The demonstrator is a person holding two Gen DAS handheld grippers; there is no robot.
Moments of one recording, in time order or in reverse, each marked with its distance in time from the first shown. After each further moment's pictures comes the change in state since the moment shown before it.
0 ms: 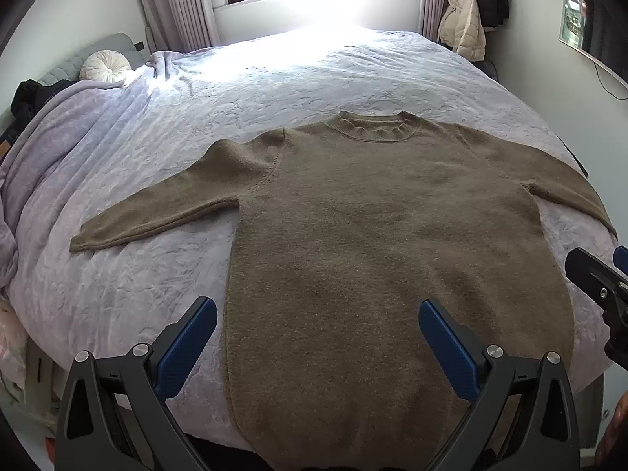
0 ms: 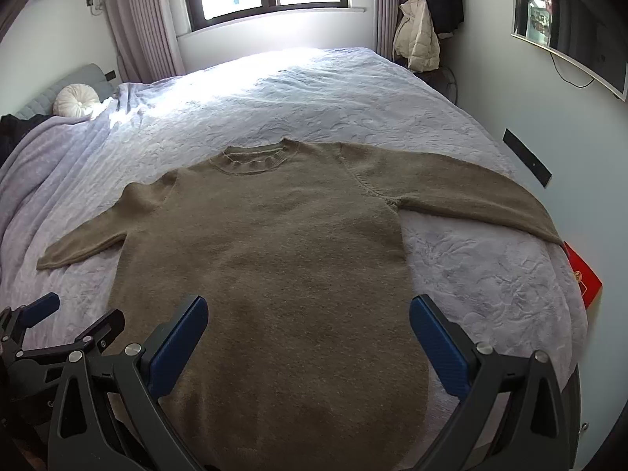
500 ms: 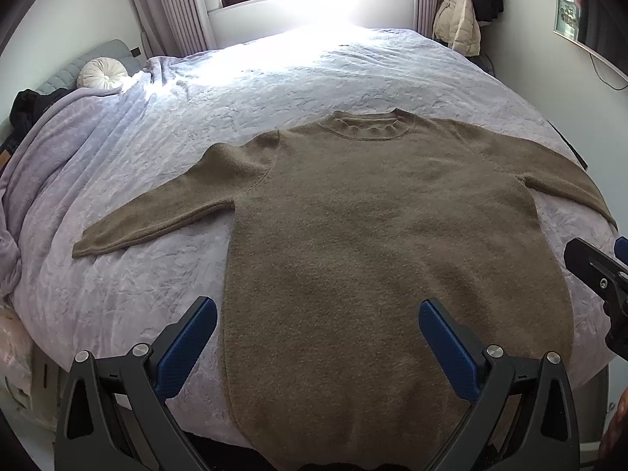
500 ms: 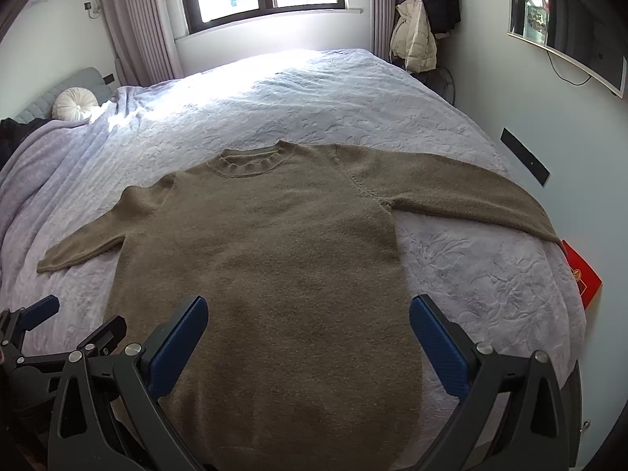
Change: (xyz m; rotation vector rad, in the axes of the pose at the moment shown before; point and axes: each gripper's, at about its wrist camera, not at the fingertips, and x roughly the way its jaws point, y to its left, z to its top) left arm -0.004 -0.009 -0.001 0.022 0.001 0.011; right arm -0.003 -0.007 0.000 0.012 -0.008 -0.001
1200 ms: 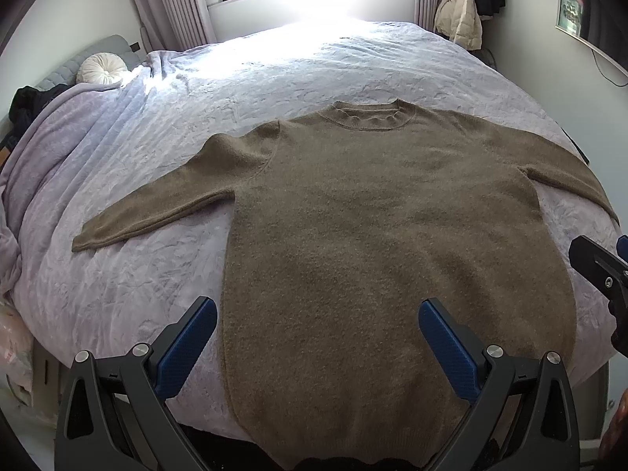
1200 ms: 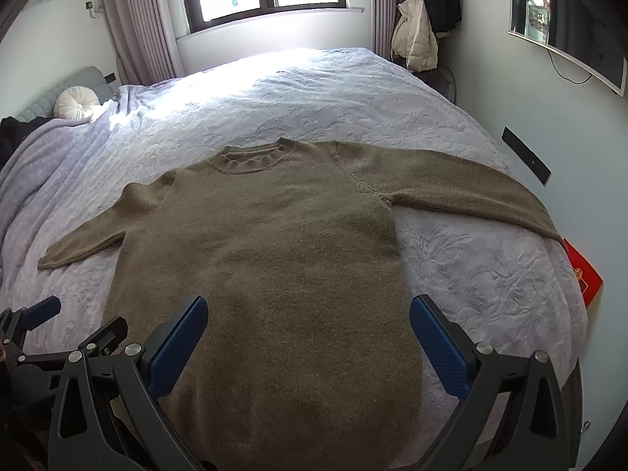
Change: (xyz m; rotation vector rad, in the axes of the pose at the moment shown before) left arm 0.003 -0.001 -0.005 0.000 0.029 0.004; right arm -0.001 -0.001 -0.005 0.000 0.005 0.006
